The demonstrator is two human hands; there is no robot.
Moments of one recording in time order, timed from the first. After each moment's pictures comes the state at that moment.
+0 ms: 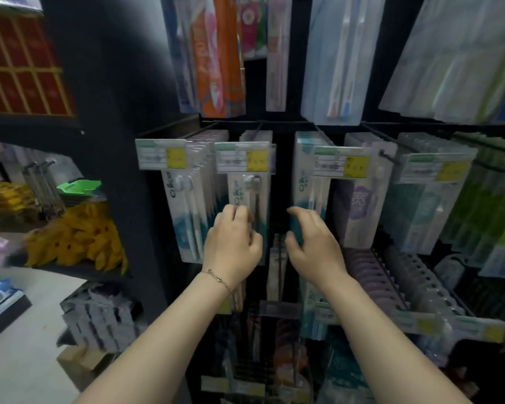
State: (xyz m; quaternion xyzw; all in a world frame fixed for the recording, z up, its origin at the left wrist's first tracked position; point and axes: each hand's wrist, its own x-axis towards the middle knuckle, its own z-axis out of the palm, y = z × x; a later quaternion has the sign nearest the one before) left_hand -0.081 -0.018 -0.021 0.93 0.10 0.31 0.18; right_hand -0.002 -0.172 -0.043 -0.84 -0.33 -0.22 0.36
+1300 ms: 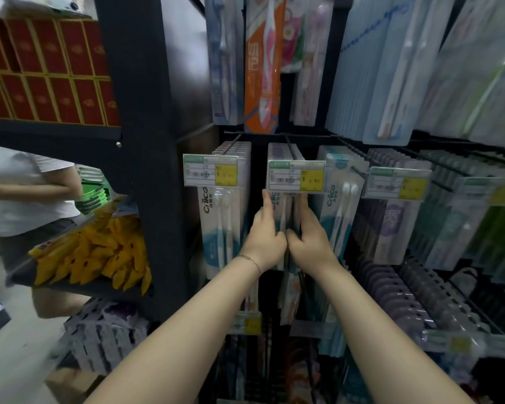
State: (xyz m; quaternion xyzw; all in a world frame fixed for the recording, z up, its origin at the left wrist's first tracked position) left_hand -0.030 0.024 -0.017 0.86 0.03 0.16 0.47; right_hand 0.004 -0.092 -0.020 -0.81 -0.30 -0.08 0.51
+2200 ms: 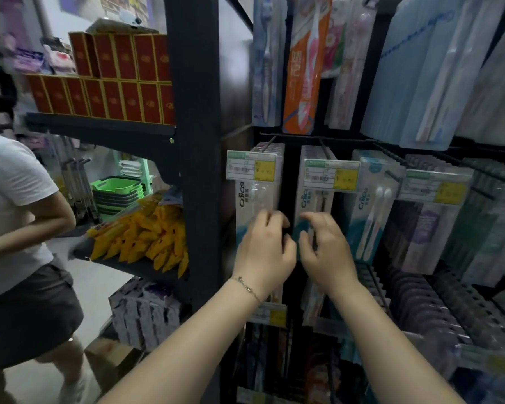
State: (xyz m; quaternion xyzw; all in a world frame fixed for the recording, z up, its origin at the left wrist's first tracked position) left_hand -0.121 0.034 -0.006 0.89 0.03 0.37 0.25; right_hand -0.033 -0.081 -0.026 -0.81 -0.36 -0.25 0.39
